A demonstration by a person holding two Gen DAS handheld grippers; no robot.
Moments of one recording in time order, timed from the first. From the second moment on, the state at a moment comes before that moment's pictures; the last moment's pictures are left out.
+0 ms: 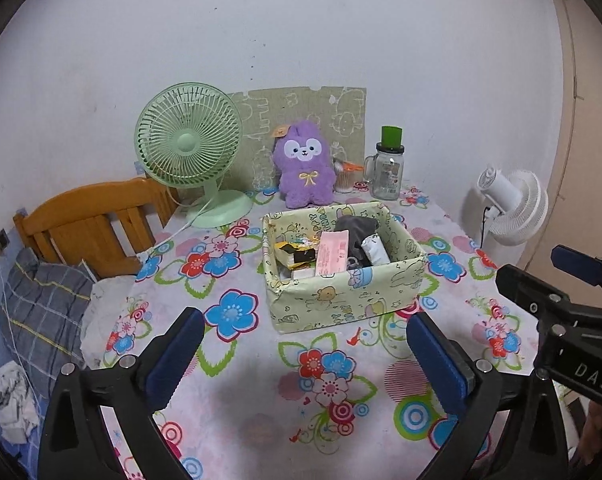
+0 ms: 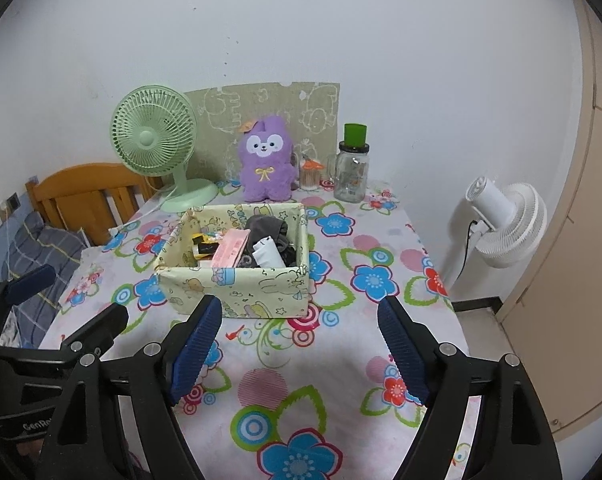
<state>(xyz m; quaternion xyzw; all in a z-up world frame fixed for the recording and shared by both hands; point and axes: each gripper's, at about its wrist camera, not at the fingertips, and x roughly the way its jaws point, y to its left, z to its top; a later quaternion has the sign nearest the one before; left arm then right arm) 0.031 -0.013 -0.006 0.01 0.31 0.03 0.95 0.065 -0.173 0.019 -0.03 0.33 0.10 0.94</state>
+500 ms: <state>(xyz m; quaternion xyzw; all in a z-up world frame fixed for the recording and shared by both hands) 0.013 -0.011 0.003 -0.01 0.29 0.03 0.96 0.054 -0.177 0.022 -0.01 0.31 0.11 0.94</state>
